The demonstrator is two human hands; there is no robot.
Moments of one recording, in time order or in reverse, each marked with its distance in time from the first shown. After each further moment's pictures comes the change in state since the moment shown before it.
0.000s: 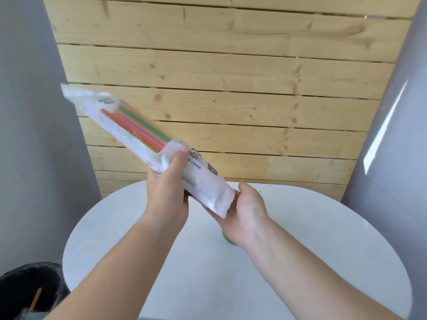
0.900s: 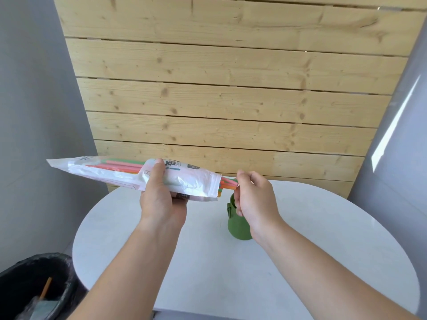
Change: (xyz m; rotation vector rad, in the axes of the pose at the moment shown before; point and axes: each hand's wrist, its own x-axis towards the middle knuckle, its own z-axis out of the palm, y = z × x) left_hand 0.005 -0.014 -0.029 -0.285 0.374 -0.213; right_hand 0.009 0.001 -0.014 -0.567 0.043 -0.537
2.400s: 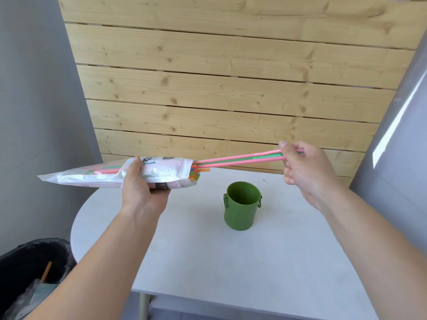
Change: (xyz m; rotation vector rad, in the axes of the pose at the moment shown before) left_hand 0.020 0.014 -0.020 -0.124 0.086 -0.073; right_hand 0.043 -0.034 -0.091 -0.066 -0.030 -0.168
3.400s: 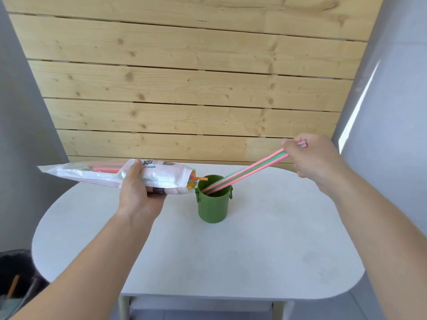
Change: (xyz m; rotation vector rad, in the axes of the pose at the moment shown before) left_hand -0.003 -0.053 0.008 0.157 -0.097 -0.032; right_hand -0.001 -0.009 -0.077 -0.396 0.128 0.009
